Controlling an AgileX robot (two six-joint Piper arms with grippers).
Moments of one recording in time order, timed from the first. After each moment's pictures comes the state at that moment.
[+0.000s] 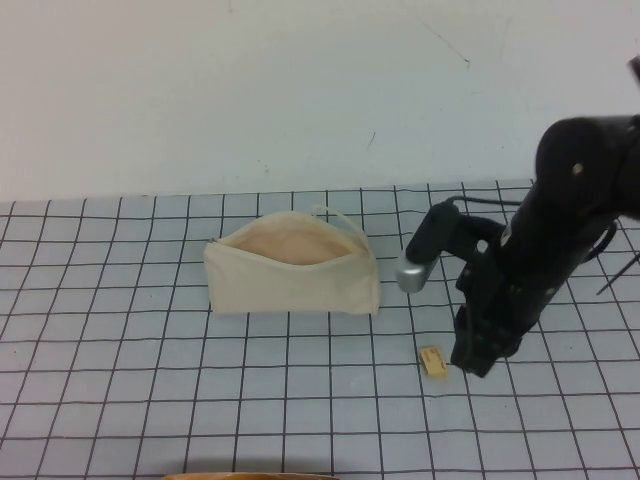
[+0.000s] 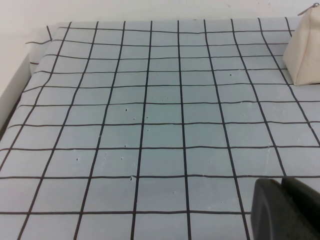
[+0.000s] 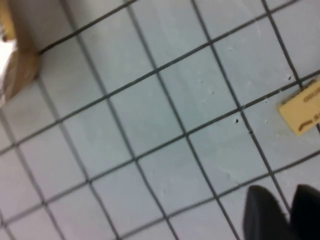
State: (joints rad) right arm 0.46 1.86 -1.41 0.26 1.05 -0.76; left arm 0.05 -0.01 0.02 -0.08 0.37 0.05
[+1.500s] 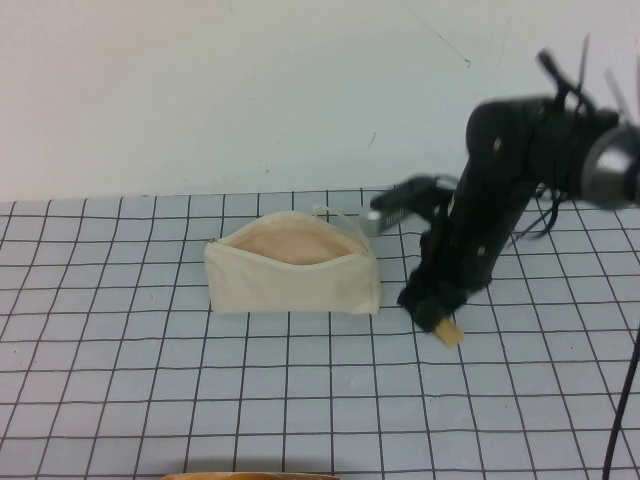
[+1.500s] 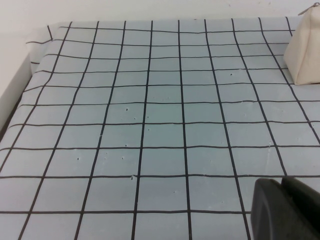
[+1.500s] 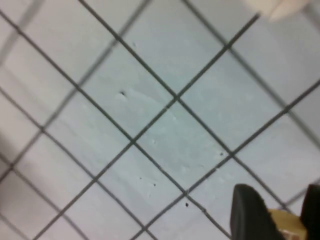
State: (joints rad) right arm 0.47 2.12 -1.77 0.20 1.16 -0.37; left arm 0.05 -0.01 0.02 -0.08 0.37 0.05
